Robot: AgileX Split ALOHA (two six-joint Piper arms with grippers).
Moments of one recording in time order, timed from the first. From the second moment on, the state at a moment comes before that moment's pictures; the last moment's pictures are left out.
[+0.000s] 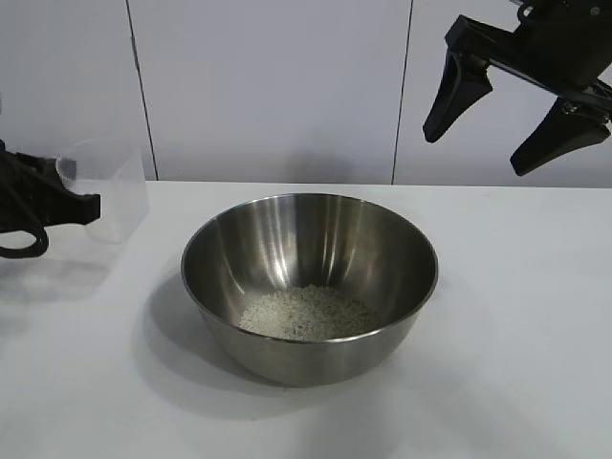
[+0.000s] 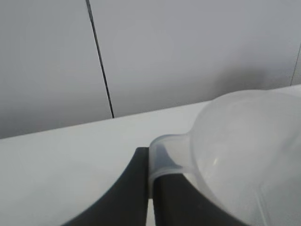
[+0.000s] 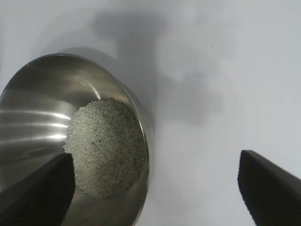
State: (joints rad) left arm -0.24 1.92 -0.50 -0.01 -1.14 0.14; right arm 0.10 1.70 -1.30 0.43 0.87 -0.21
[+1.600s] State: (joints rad) left arm -0.24 2.08 -0.47 0.06 -1.11 0.14; right arm 0.10 1.70 -1.30 0.43 0.87 -0.21
